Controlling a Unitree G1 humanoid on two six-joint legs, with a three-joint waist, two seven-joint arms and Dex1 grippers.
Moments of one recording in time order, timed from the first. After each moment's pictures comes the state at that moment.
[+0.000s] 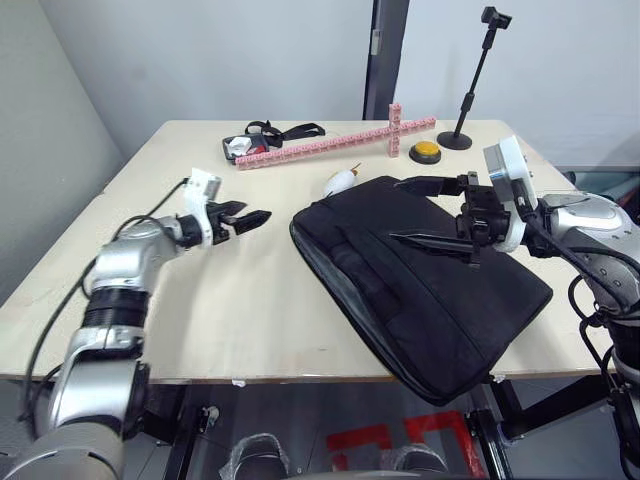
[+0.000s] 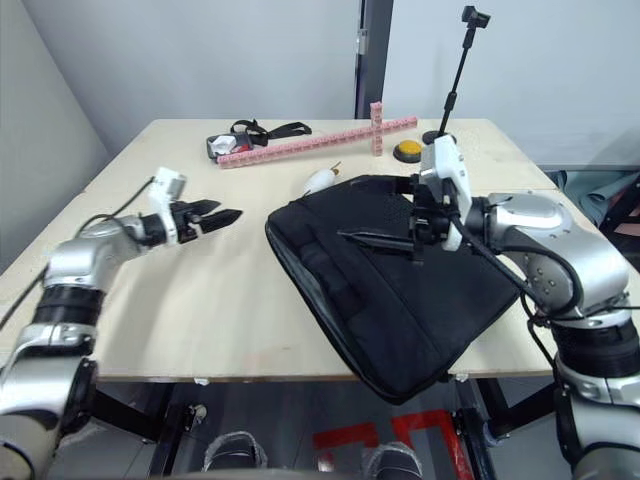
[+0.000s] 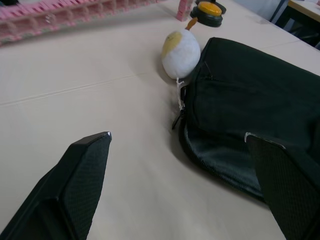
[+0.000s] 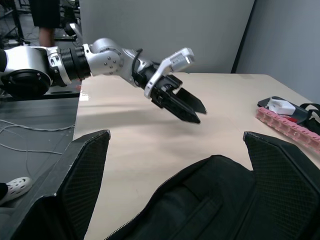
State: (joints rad) left arm -0.79 0.53 0.10 0.59 -0.39 0.54 -0.89; right arm -0.54 -0.78 -0.14 -0.40 0.78 0.68 1.01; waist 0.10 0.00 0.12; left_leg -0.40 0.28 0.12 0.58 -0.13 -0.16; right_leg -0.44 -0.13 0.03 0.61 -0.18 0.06
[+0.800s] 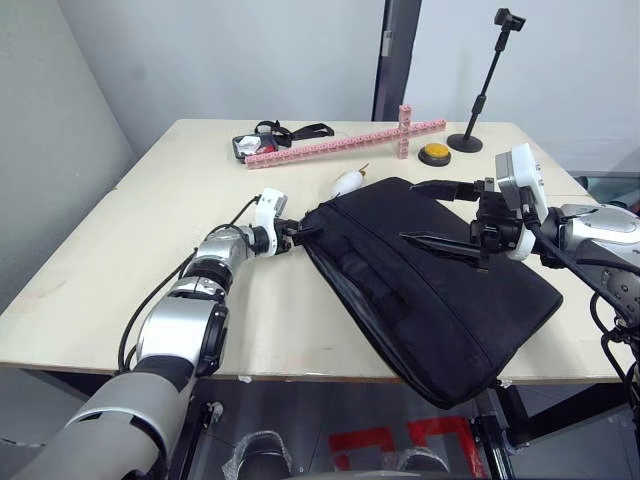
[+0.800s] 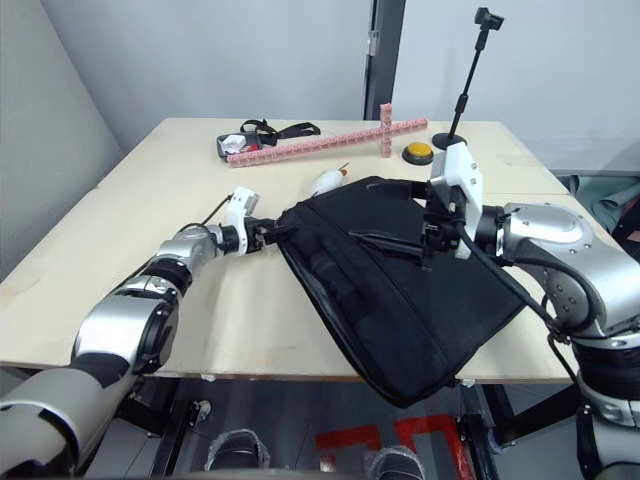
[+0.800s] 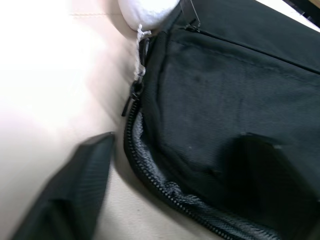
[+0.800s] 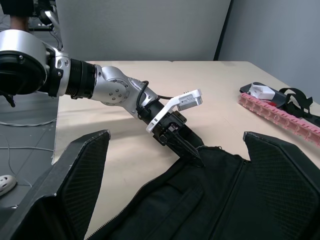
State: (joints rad) left arm -1.05 0.29 0.09 1.25 -0.19 0.20 -0.90; right arm -0.46 -0.83 -0.18 -0.44 0.80 0.69 0.93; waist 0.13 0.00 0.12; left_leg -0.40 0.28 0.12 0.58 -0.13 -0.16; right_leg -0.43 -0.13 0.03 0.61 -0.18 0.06
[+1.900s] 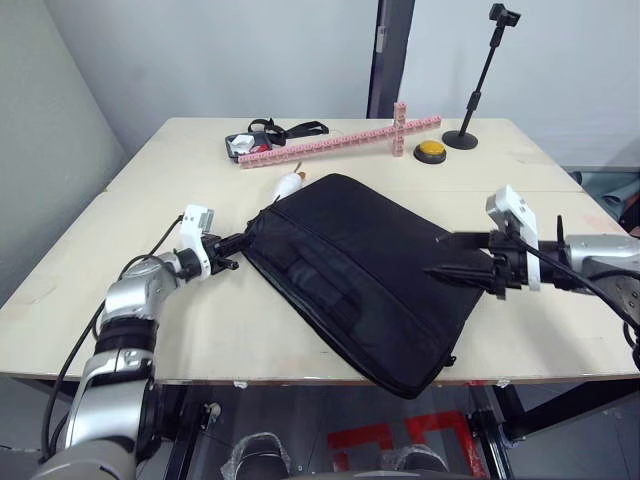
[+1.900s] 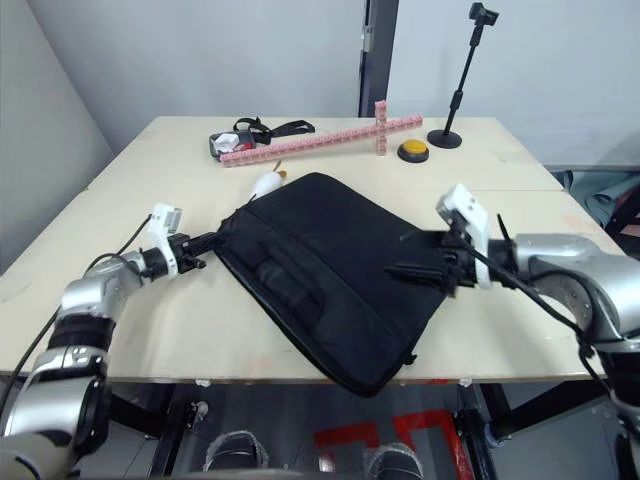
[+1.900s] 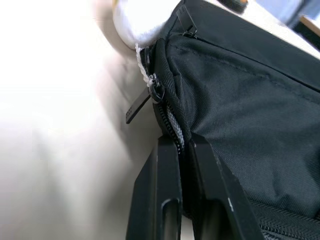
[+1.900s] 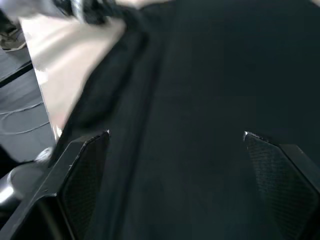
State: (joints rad) left arm -0.53 0.50 0.28 0.47 -0.39 0.55 -0.88; right arm -0.31 -0.97 -0.16 -0.30 0.82 0.98 0.93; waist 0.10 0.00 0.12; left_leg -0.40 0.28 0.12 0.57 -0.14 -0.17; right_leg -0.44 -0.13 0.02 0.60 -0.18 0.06
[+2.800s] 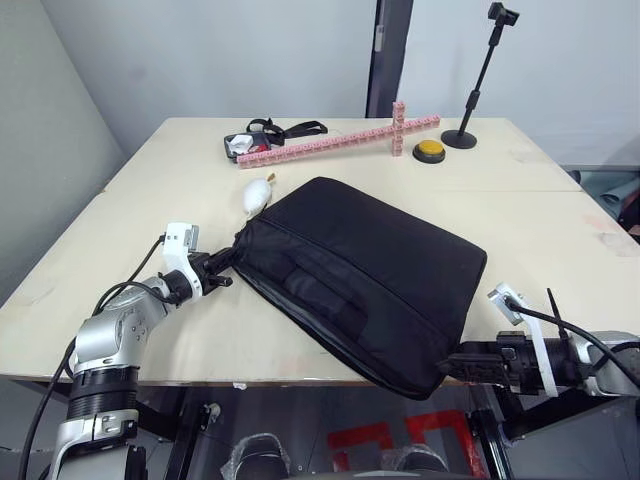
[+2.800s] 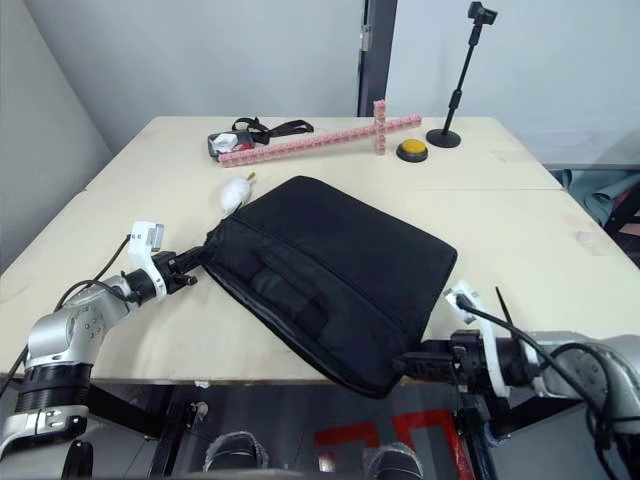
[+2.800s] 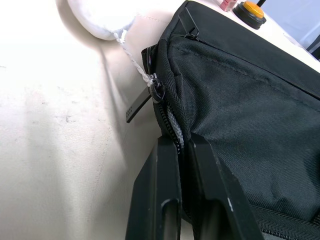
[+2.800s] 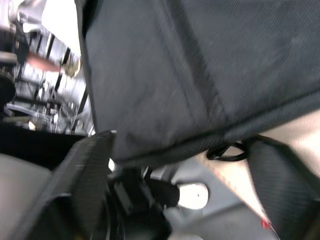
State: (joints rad) left arm -0.33 0.47 0.33 0.12 -0.54 0.70 -0.69; right arm 0.02 -0.81 -0.29 -0.39 1.05 1.34 0.74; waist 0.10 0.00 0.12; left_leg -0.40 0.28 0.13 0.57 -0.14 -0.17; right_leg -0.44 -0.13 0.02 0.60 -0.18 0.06
